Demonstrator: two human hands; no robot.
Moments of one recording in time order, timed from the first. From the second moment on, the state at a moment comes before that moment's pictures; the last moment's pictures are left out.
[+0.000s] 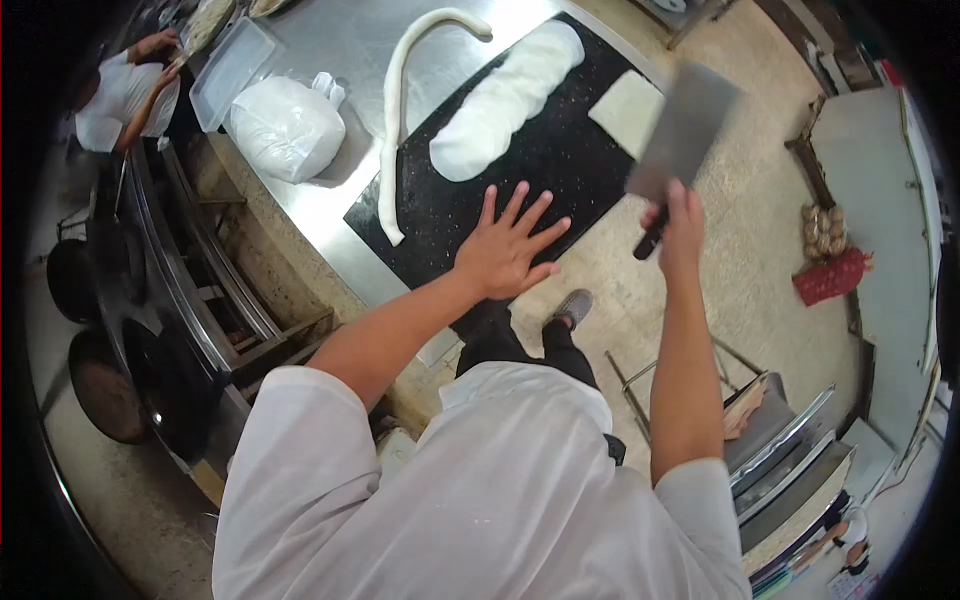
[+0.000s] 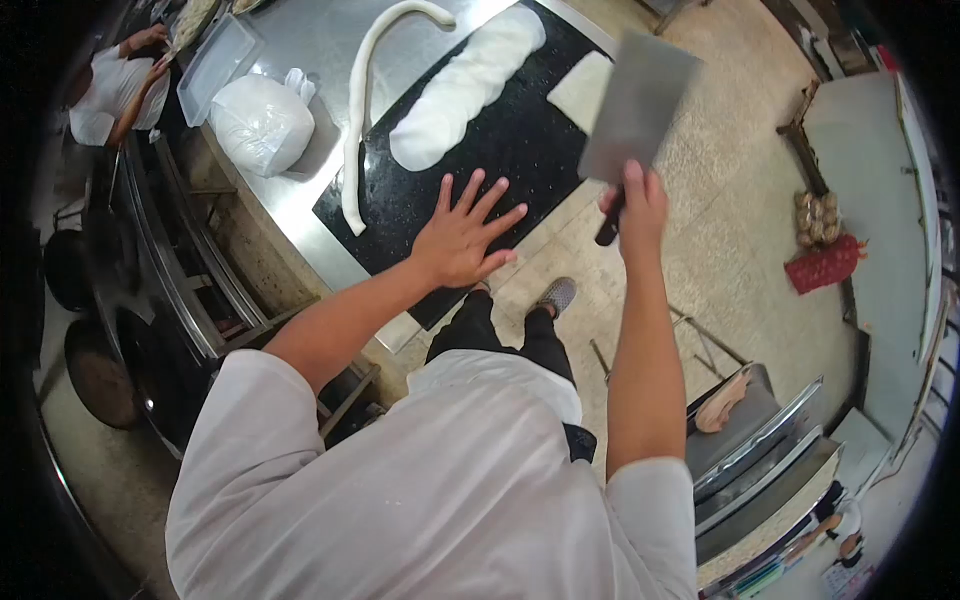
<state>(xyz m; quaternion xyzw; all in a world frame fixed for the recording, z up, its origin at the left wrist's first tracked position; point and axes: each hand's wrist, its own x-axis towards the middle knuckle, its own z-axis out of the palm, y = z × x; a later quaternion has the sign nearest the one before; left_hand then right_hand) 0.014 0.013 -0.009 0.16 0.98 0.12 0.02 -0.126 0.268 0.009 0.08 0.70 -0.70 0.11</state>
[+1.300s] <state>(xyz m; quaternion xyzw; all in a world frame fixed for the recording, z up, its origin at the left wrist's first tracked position) -0.085 -0.019 -0.009 0.41 0.90 0.15 0.00 -0.027 0.208 0.022 -0.11 0.89 -0.26 0.35</state>
